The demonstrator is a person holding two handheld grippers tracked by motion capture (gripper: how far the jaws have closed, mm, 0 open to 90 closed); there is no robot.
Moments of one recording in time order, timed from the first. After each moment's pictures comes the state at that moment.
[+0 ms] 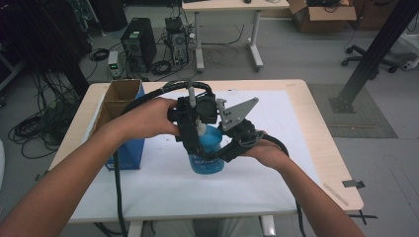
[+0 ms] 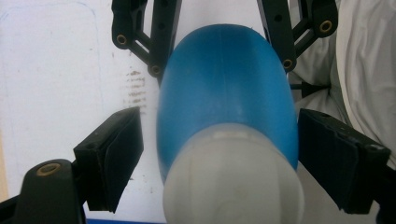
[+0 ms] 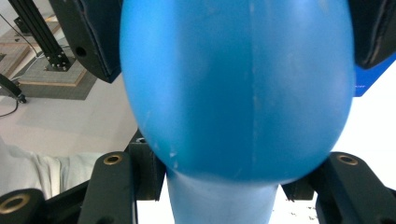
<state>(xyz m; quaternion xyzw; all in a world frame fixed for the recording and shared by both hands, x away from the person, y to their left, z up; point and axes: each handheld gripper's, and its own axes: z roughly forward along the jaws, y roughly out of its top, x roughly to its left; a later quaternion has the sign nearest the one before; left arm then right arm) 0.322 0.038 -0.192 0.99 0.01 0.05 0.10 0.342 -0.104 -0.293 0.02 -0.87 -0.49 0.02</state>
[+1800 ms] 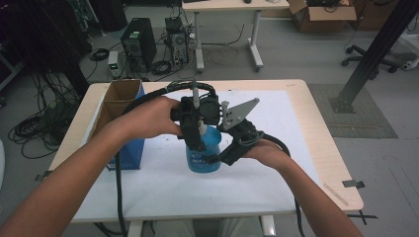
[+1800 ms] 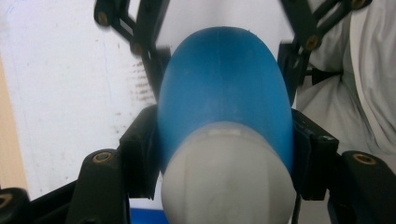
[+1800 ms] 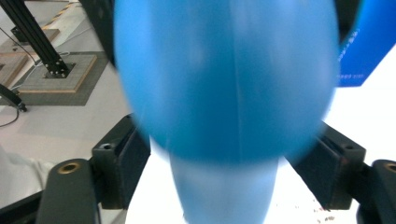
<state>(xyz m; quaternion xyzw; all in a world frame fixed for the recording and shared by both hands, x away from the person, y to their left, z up) 0.321 0.032 -0.192 1.00 0.00 0.07 0.07 0.344 -0.108 -0.299 0.00 -0.87 -0.49 0.03</state>
